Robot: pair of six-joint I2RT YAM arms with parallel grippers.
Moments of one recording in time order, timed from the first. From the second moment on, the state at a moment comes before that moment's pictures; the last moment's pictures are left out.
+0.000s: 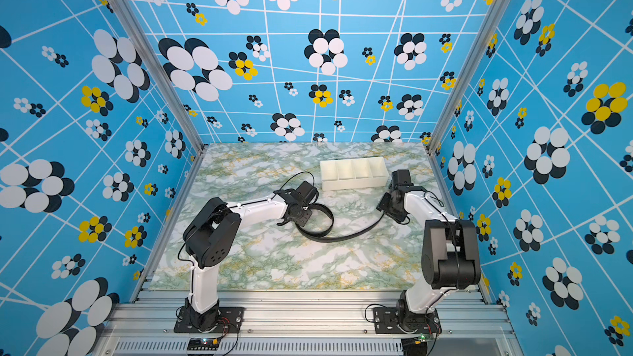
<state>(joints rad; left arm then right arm) -0.73 2.02 1.34 -0.54 -0.24 -0.08 0.01 1.57 1.00 -0.60 -0.05 0.54</state>
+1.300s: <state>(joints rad) -0.91 2.08 1.43 -0.53 -0.09 0.01 0.34 1.34 0.55 -0.23 -0.30 0.83</state>
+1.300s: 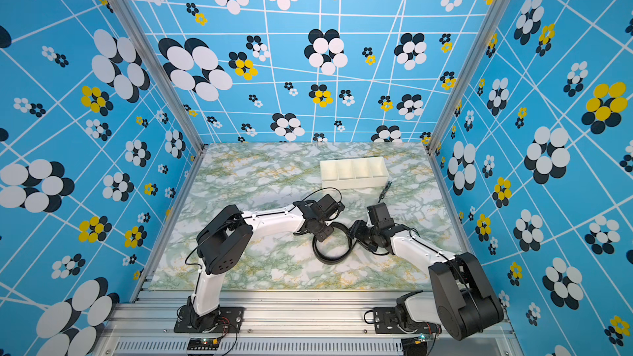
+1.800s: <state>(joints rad) -0.91 2.14 1.55 -0.58 -0.06 0.06 0.38 1.47 0.67 -0.32 -0.23 0.71</state>
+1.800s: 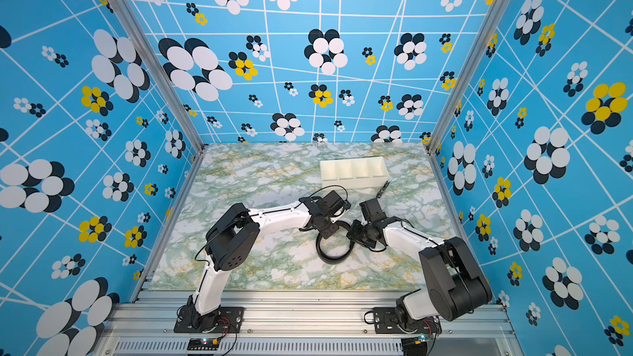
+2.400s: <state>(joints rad) -0.83 2.09 1.49 -0.56 0.01 -0.07 0.41 1.48 0.72 -0.43 -0.15 0.69</state>
